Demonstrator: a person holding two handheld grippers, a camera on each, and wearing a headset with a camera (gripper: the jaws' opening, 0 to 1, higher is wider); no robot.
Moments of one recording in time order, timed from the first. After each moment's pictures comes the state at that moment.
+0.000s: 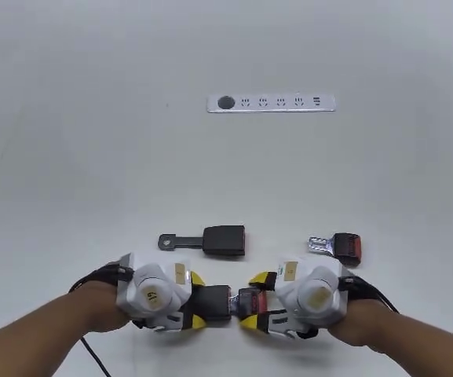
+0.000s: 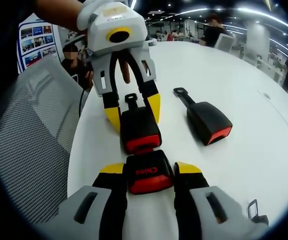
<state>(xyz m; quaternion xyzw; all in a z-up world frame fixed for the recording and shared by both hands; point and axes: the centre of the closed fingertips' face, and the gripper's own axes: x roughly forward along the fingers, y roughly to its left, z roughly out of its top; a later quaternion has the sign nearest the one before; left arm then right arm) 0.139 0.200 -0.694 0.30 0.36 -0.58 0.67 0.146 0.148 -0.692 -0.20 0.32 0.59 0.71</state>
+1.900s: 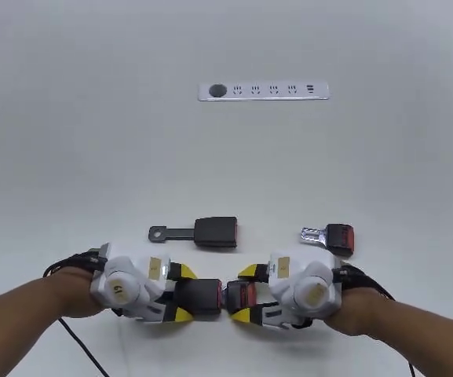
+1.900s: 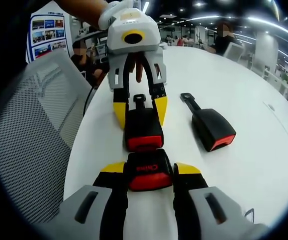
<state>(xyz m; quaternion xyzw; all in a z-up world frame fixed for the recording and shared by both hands) 0.135 0.204 -0.689 0.29 0.31 -0.64 0.64 0.139 0.149 -0.688 -0.21 0.28 0.63 0.69</state>
